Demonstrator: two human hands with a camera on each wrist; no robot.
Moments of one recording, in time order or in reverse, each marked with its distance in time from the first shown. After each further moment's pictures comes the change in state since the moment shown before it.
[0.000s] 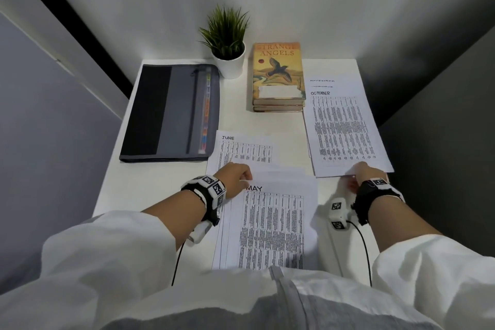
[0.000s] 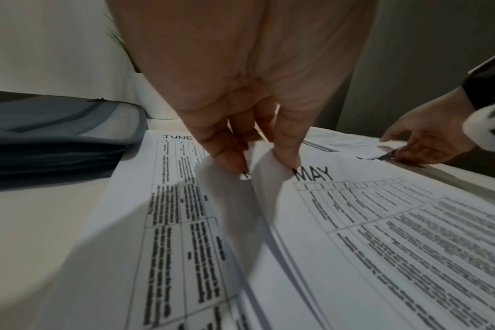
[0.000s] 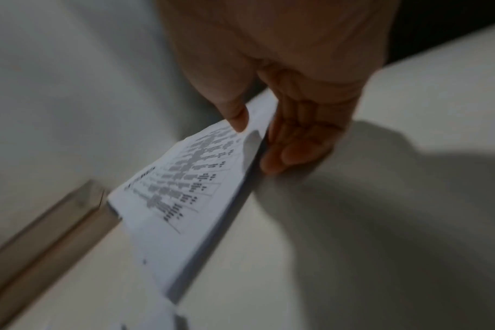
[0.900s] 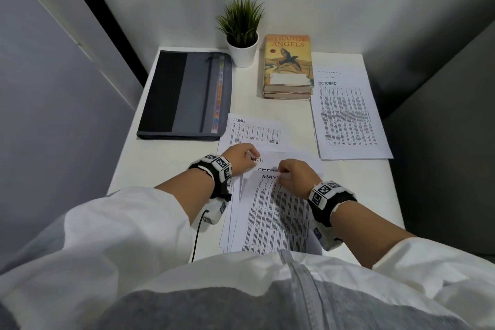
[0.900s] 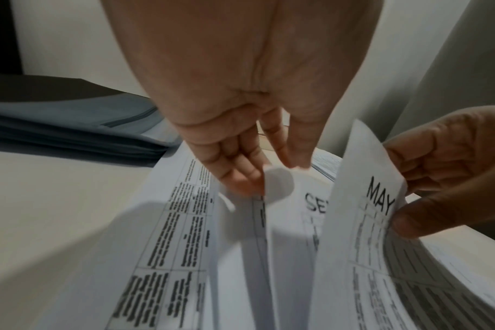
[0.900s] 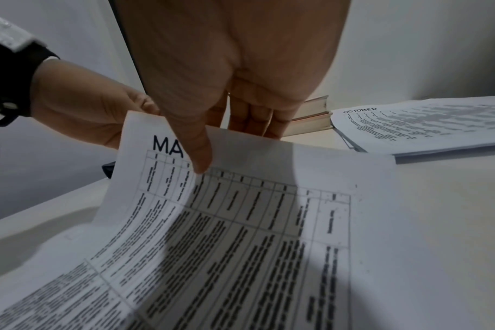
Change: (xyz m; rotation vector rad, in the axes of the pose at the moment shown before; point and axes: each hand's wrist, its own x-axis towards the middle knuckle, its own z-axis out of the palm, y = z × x) left_hand -0.031 0.001 -0.001 -0.253 0.062 -0.074; right_hand -0.118 0.063 0.095 -0.957 -0.460 -1.124
